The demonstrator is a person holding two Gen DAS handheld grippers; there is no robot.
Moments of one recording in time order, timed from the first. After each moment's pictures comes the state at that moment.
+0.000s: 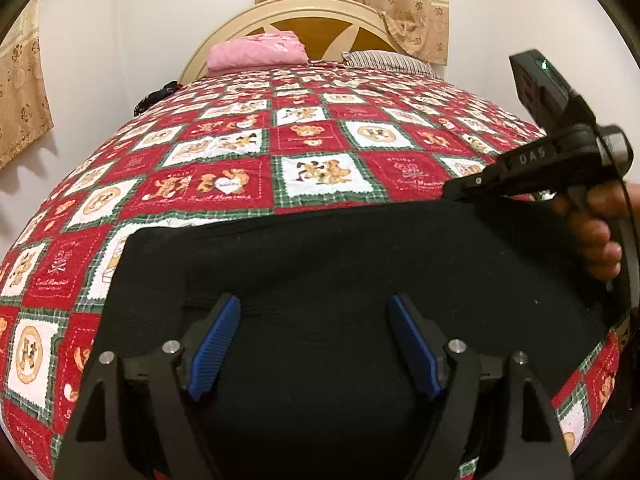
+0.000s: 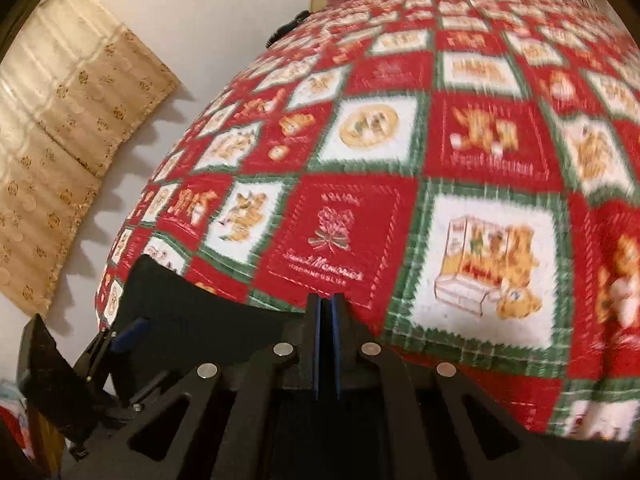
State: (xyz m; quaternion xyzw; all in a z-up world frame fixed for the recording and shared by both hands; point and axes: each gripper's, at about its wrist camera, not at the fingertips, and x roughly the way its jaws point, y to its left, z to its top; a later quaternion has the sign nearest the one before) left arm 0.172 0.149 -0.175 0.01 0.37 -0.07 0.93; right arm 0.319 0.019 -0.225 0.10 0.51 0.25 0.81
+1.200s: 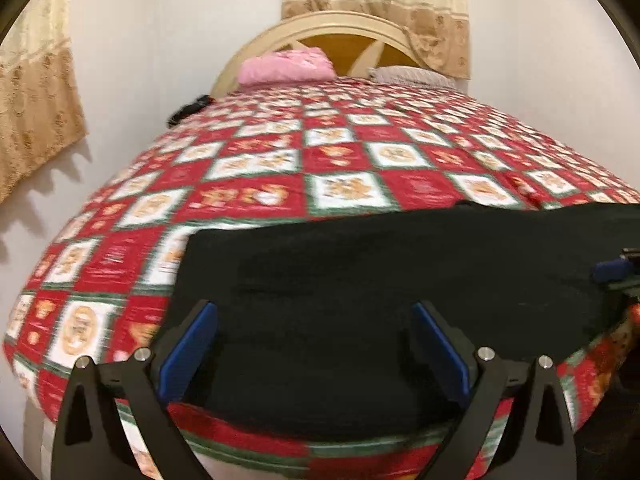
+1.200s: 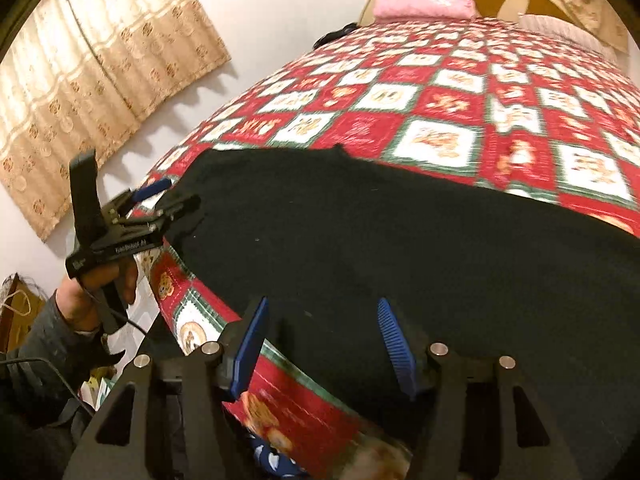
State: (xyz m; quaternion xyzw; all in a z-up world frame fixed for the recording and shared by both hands) left arm 0.139 0.146 -0.154 0.02 0.34 -0.02 0.94; right arm 0.148 -0.056 -0.185 0.01 0.46 0.29 0.84
